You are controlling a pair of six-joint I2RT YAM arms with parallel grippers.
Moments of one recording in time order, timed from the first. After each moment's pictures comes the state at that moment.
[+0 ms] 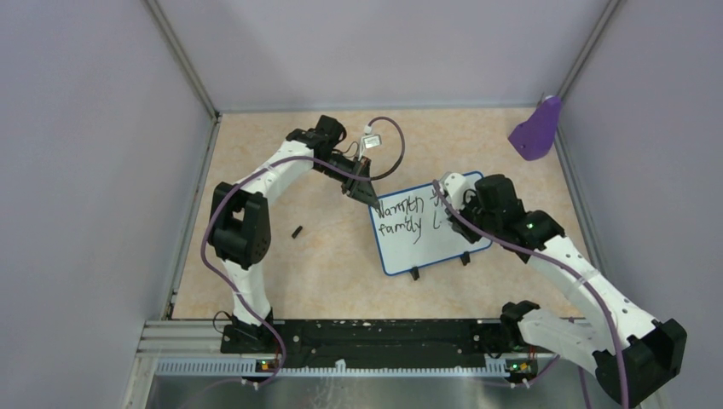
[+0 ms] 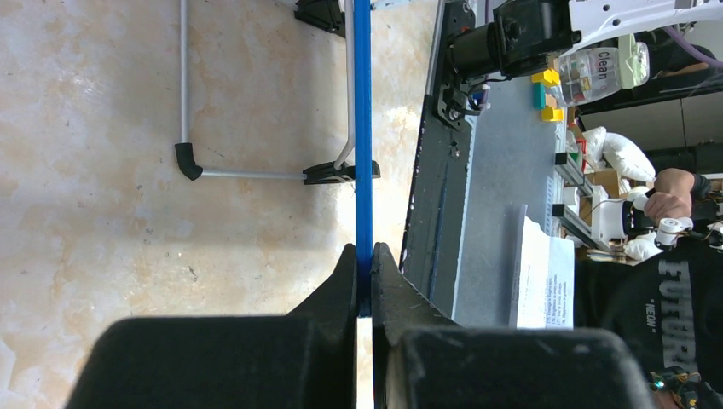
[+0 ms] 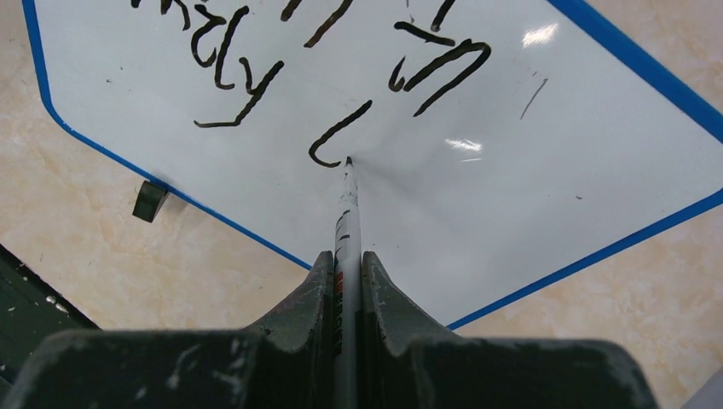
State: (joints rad) left arm -0.41 1.92 1.60 -0.91 1.14 0.28; right arm 0.50 0.96 0.85 -0.69 -0.12 -0.35
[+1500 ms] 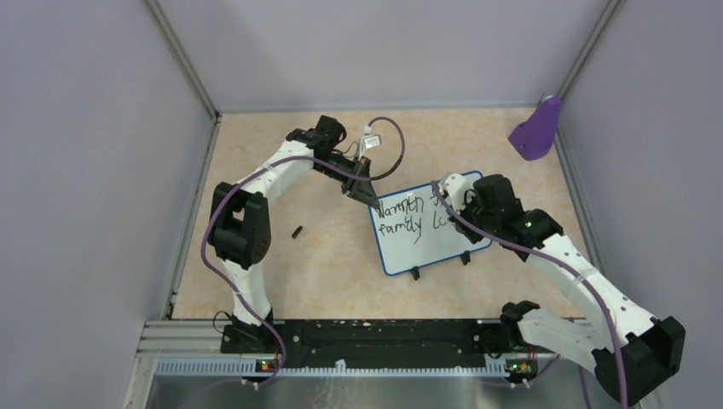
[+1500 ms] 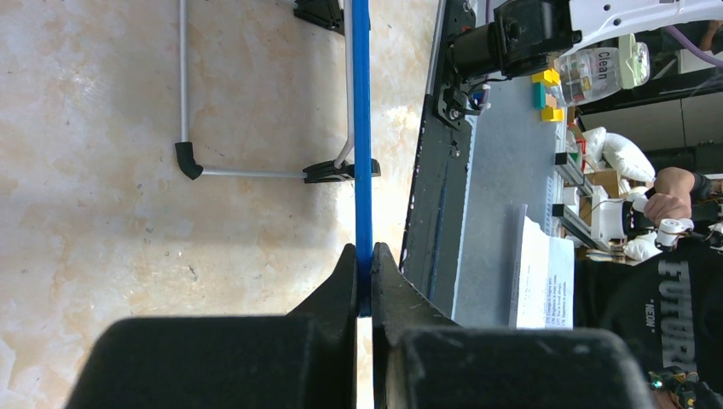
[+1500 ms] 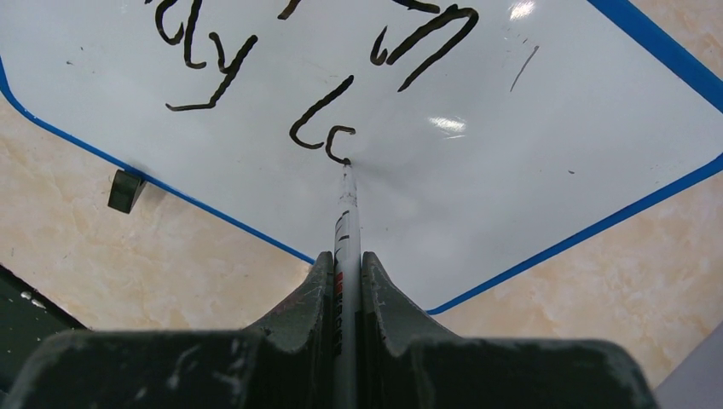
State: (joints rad) left arm -0.41 1.92 1.60 -0.91 1.14 0.28; right arm 0.50 0.97 0.87 -0.71 -0.06 -0.36
